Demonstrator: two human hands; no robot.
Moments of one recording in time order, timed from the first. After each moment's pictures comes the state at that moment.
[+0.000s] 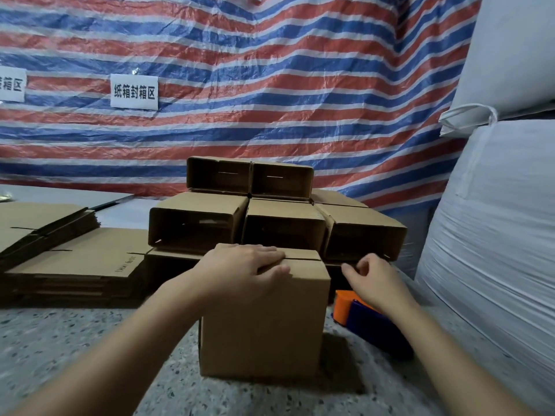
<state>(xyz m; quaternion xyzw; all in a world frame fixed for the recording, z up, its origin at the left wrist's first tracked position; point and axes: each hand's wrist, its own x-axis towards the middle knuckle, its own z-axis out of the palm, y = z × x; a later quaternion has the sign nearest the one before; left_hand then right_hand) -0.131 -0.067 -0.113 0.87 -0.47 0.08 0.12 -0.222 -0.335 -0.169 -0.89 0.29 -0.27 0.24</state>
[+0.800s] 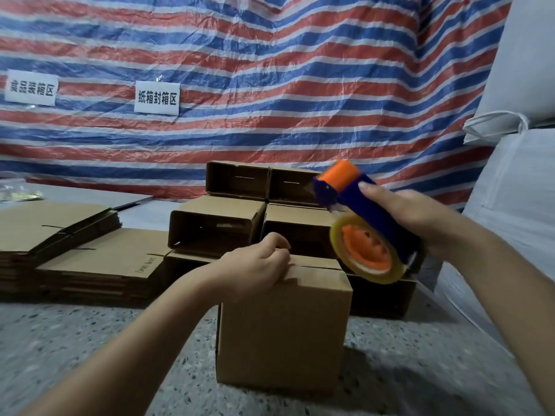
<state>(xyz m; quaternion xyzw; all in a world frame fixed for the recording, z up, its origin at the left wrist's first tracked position) -0.122 -0.057 -0.104 0.84 -0.42 -0.05 0.34 -0.246 -0.286 -0.028 -0.88 0.14 -0.22 0.40</state>
